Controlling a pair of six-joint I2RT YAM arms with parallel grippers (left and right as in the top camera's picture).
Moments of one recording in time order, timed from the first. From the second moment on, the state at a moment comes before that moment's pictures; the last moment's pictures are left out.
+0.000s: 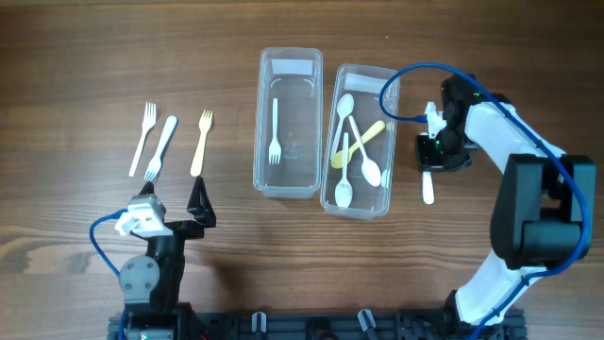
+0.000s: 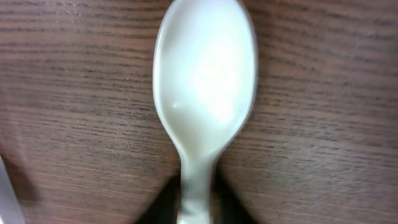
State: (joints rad) left arm 0.02 0.01 0.01 -0.07 0.03 -0.29; right arm -0.02 1.94 1.20 -0.87 -0.08 -0.06
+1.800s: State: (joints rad) left arm 0.02 0.01 0.01 -0.07 0.03 -0.29; right arm 0.01 1.94 1.97 -1.30 -0.09 0.25
